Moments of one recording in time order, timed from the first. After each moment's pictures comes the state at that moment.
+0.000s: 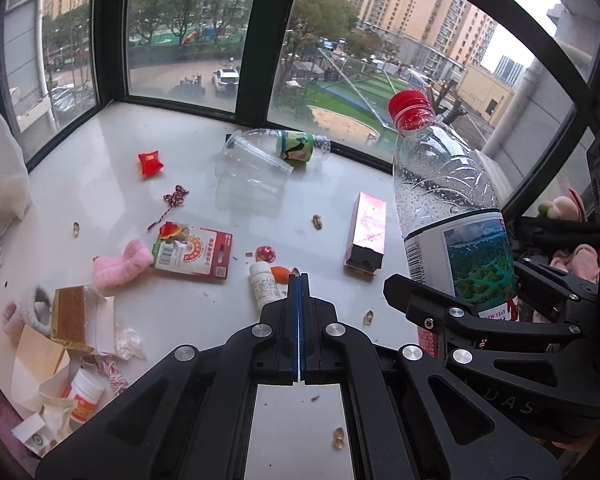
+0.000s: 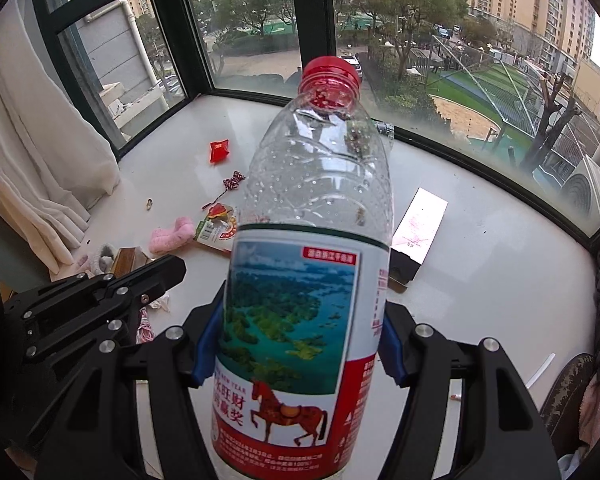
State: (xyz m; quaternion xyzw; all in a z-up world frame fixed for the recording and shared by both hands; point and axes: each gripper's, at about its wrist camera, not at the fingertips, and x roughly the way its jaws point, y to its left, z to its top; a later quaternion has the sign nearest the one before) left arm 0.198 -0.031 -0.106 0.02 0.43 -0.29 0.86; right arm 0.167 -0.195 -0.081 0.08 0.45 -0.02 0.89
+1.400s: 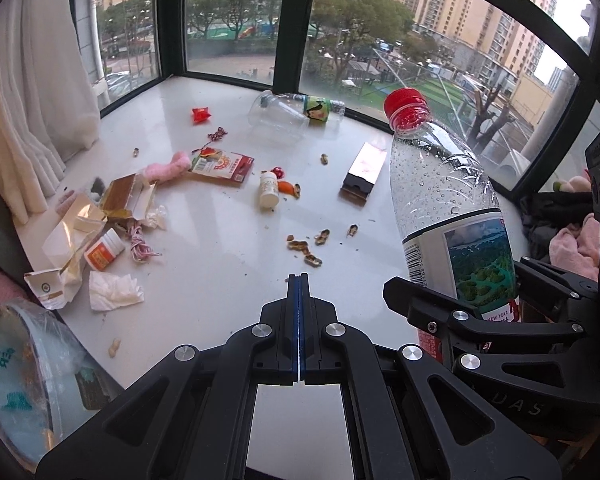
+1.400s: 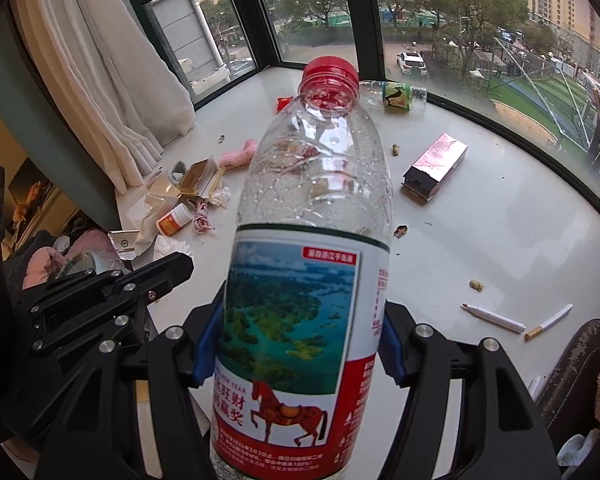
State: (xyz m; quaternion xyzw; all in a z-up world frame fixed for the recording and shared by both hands) left arm 0.013 -0.031 -0.101 0.03 0.44 -0.17 0.88; right arm 0.024 -0.209 -0.093 0.08 0.46 0.11 0.88
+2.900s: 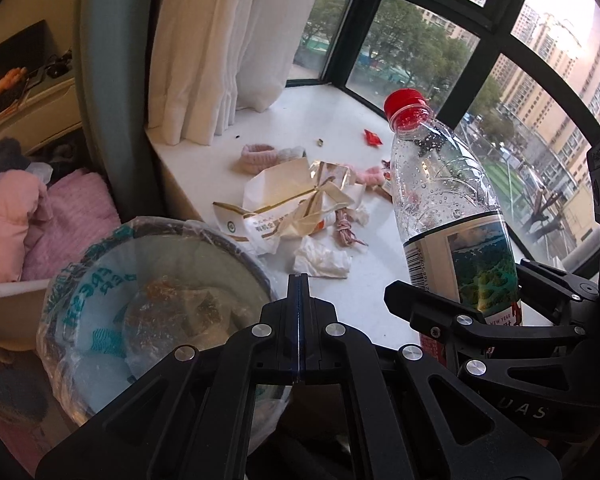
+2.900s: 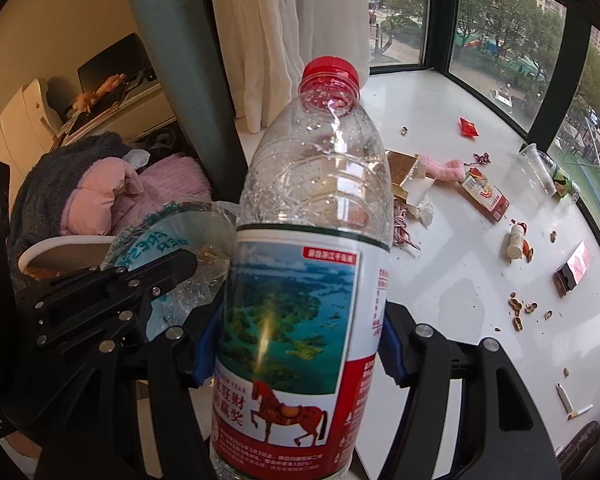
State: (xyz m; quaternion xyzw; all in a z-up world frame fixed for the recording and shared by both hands) left arm -0.022 0.281 -0.101 -0.13 0.42 -0.03 0.90; right arm 0.018 0.092 -0.070 -0.08 0.47 0.25 0.84
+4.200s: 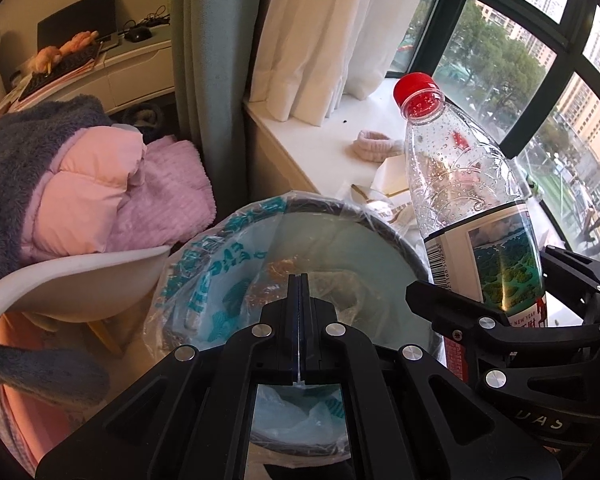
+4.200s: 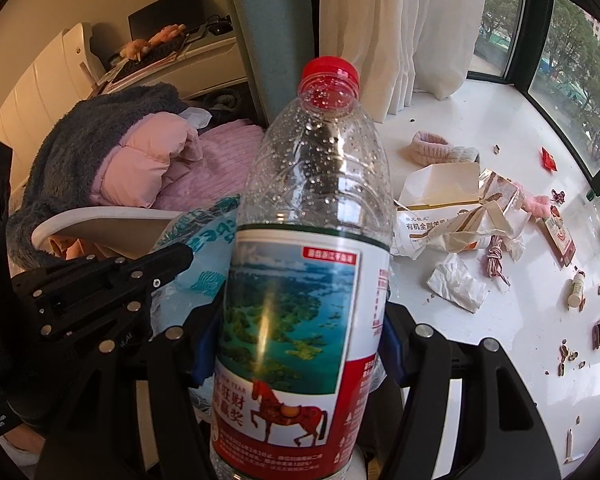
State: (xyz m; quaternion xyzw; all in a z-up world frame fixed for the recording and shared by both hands) left arm -0.044 0.389 -0.123 -0.12 0.46 0.08 0.87; right arm 0.008 0.213 -0.096 -0.13 0.49 0.32 0.80
